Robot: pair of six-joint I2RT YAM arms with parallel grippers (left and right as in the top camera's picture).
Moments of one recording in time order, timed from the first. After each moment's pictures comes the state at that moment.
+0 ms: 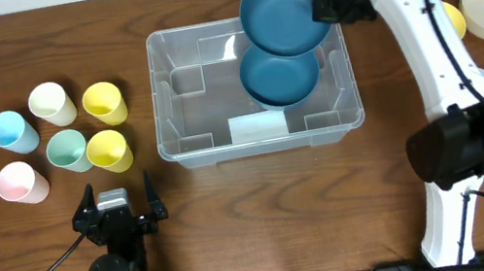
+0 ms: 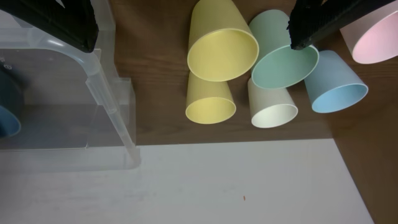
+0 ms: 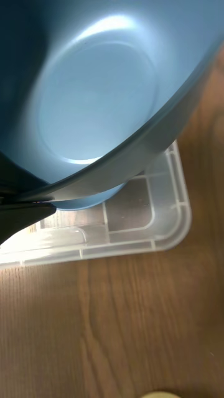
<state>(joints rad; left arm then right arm) -0.01 0.01 0.03 -0.12 -0.09 0.04 0.22 2.14 2.28 -1.34 -0.01 0.44</state>
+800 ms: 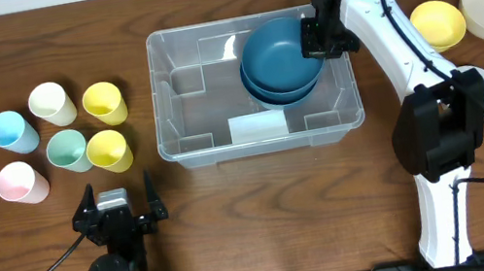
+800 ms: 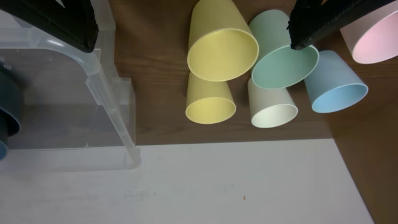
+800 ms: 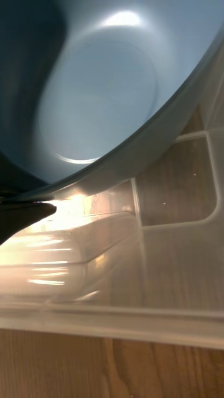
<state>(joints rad) -0.01 0.01 0.03 -0.12 -0.09 0.04 0.26 2.22 2.07 -1.28 0.02 0.44</state>
